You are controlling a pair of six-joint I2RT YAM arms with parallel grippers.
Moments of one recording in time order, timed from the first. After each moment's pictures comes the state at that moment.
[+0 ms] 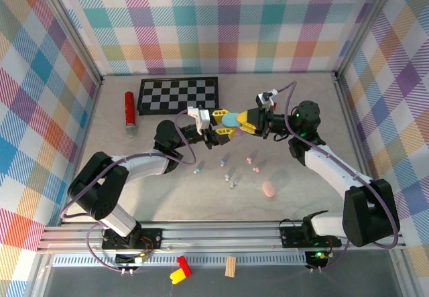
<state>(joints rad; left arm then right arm) -0.62 1.58 0.77 1.21 0.75 -0.20 0.32 1.30 0.78 0.70 -1.16 1.54</state>
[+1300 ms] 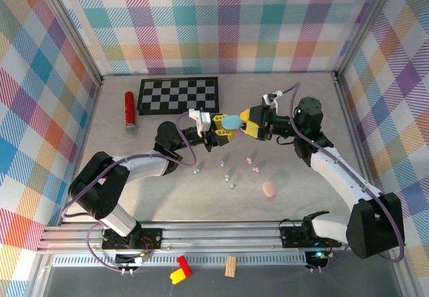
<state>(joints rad) -0.62 1.58 0.73 1.18 0.77 -0.19 0.29 1.20 0.84 0.26 -1.08 1.22</state>
